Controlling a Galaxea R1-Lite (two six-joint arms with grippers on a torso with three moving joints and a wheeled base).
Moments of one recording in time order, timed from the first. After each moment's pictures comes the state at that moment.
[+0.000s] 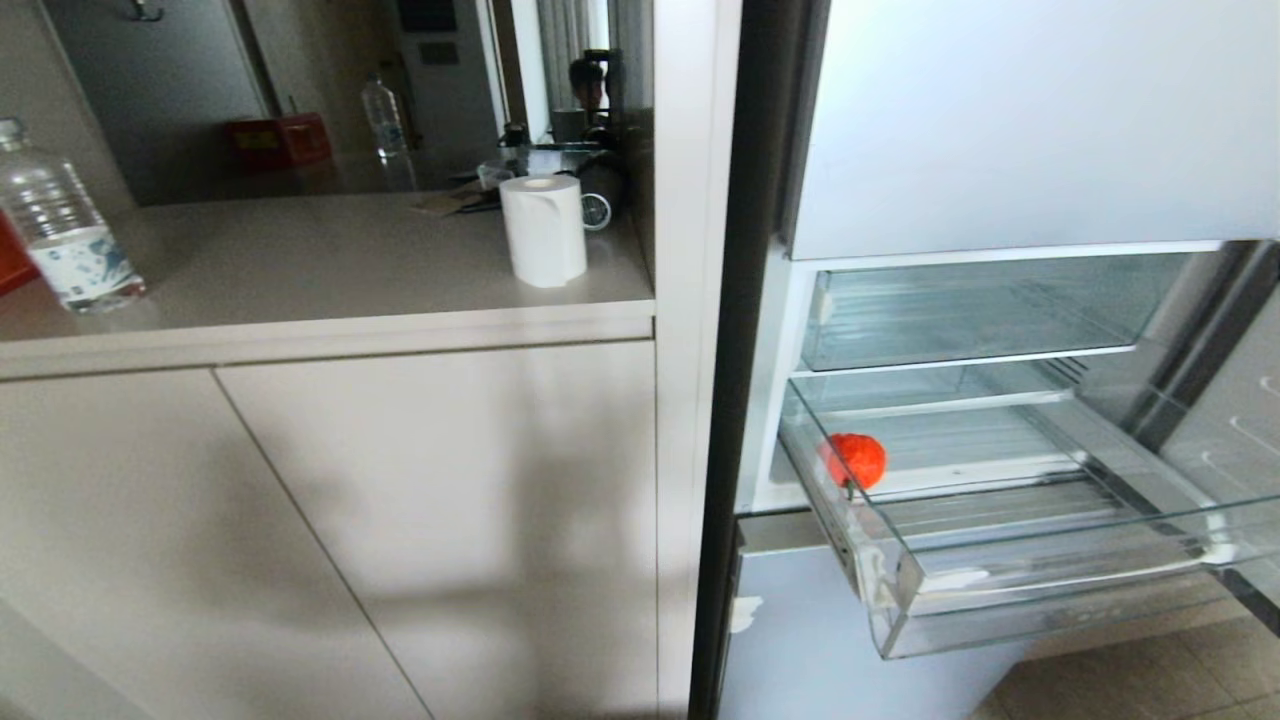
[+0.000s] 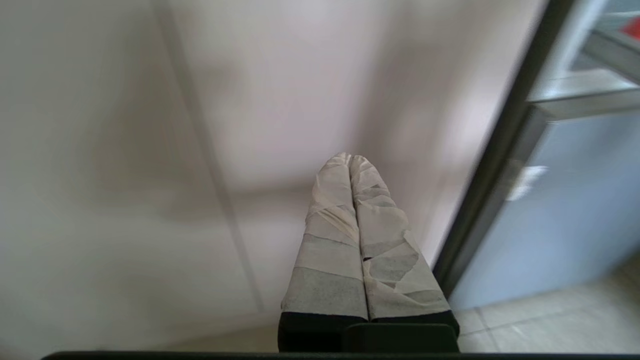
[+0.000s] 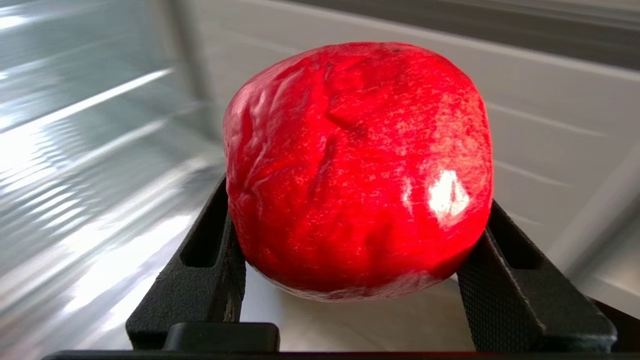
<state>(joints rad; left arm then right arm) 0.00 0.00 0.00 0.00 0.00 0.01 -1.00 0.49 -0.43 -0.09 0.16 0.07</state>
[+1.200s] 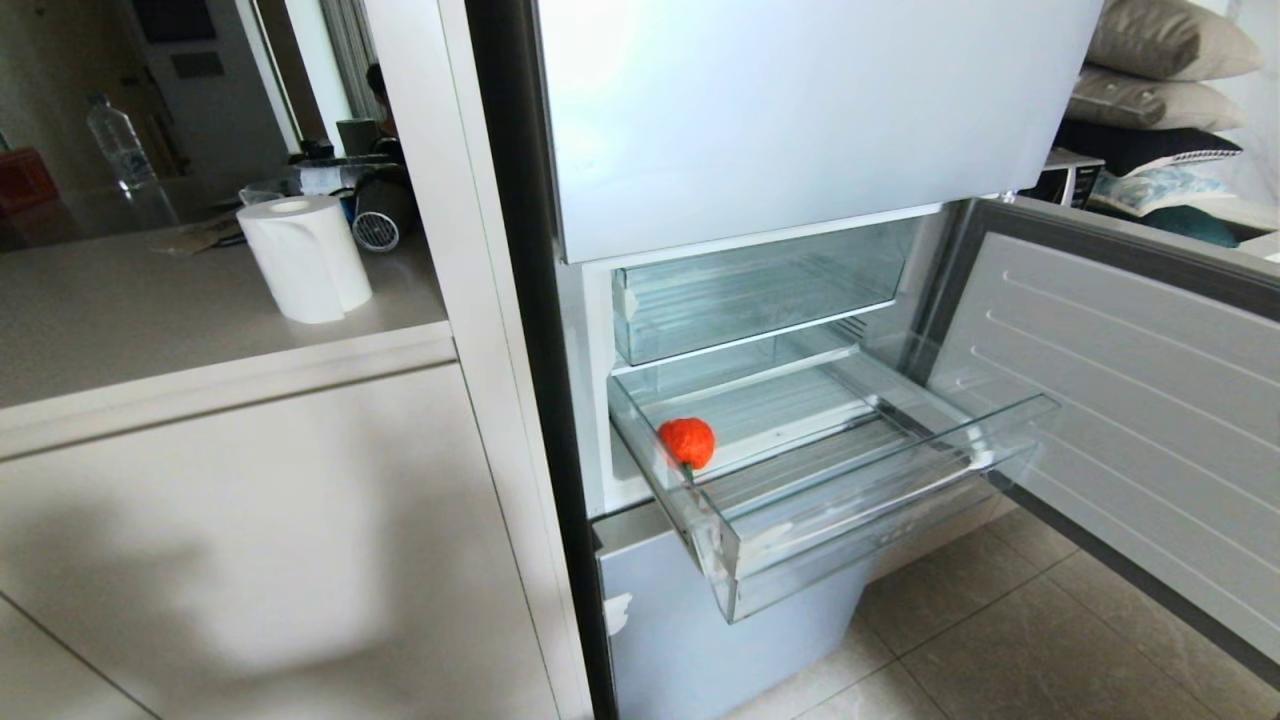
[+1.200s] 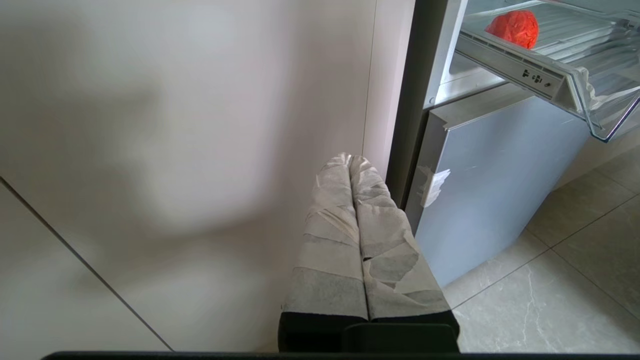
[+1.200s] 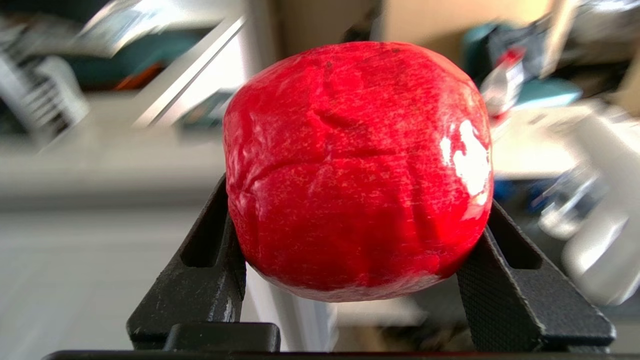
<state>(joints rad) 0.00 0.00 0.00 0.00 0.00 0.01 -1.35 0.95 -0.69 -0.35 0.22 0.15</state>
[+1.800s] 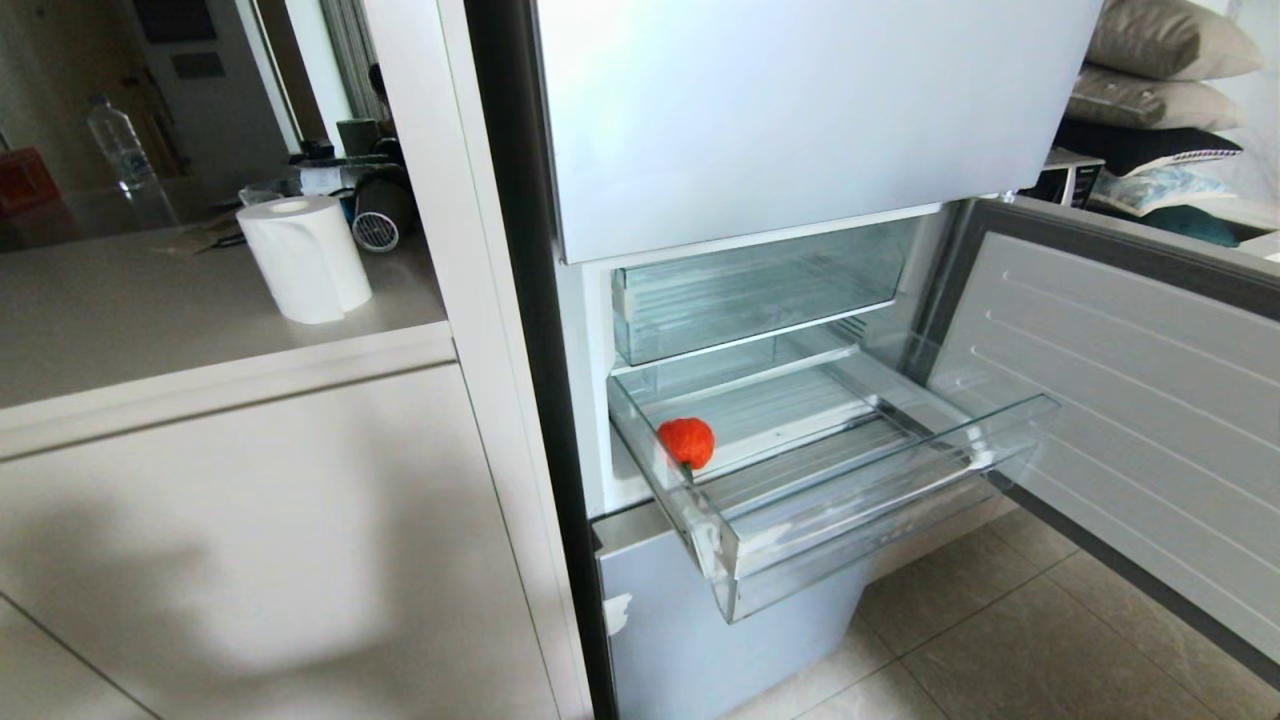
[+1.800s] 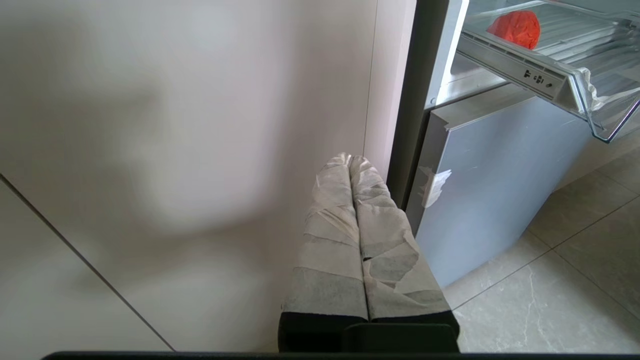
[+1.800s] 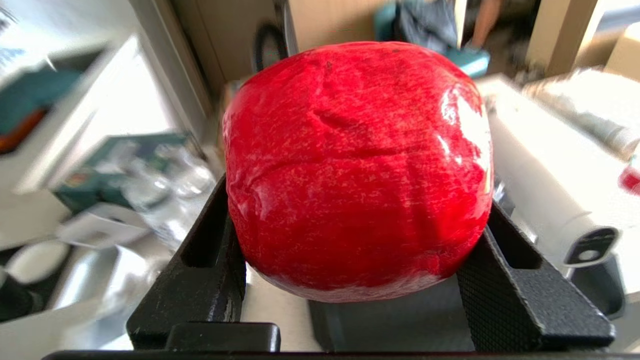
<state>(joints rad) 0.00 0.00 0.00 0.00 0.00 0.01 -1.60 1.40 -1.02 -0.38 0.25 0.22</state>
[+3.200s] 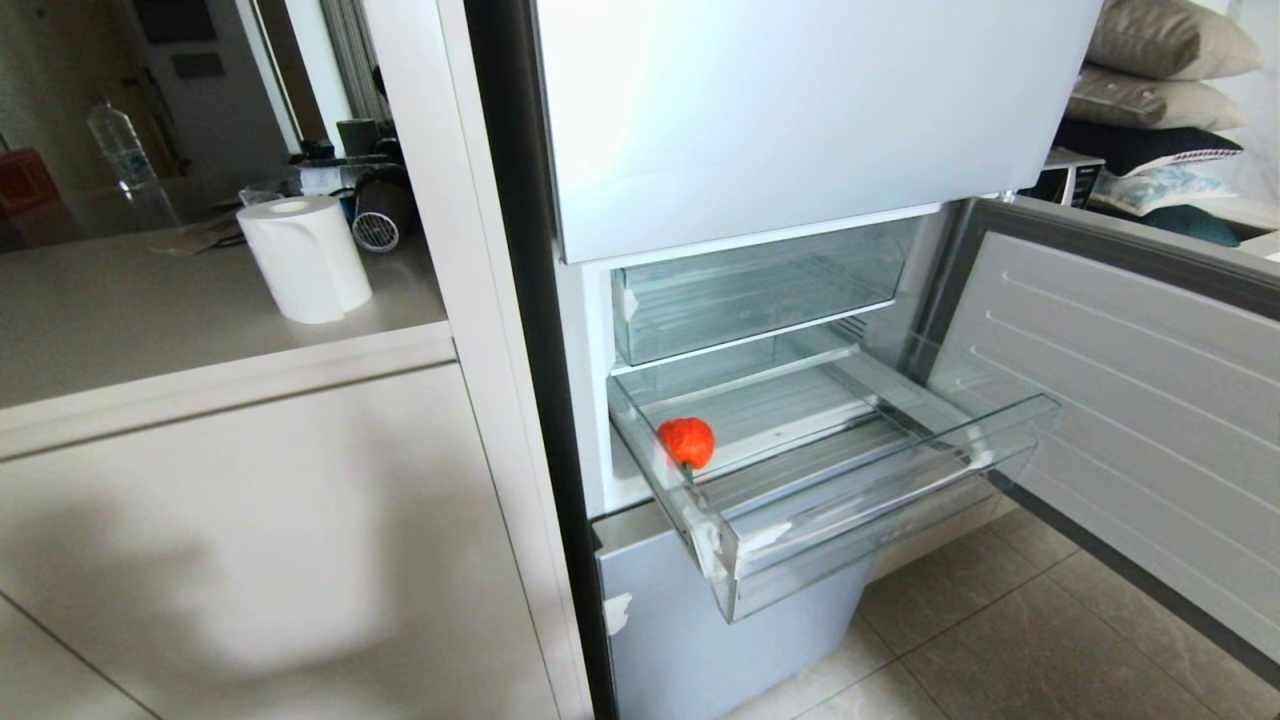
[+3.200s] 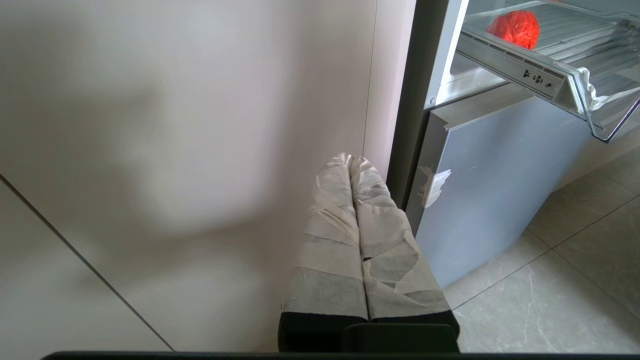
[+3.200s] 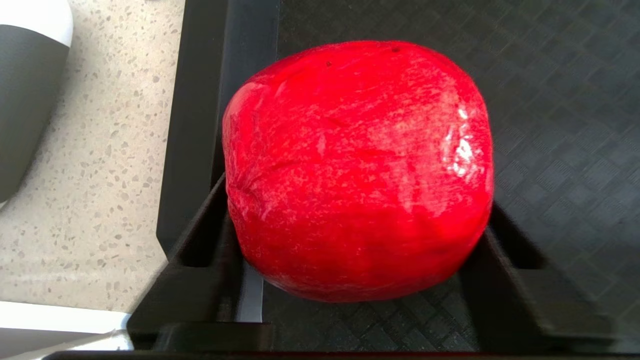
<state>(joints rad) 0.00 0.00 0.00 0.00 0.00 0.01 -1.58 2.28 -1.11 -0.49 0.52 -0.06</state>
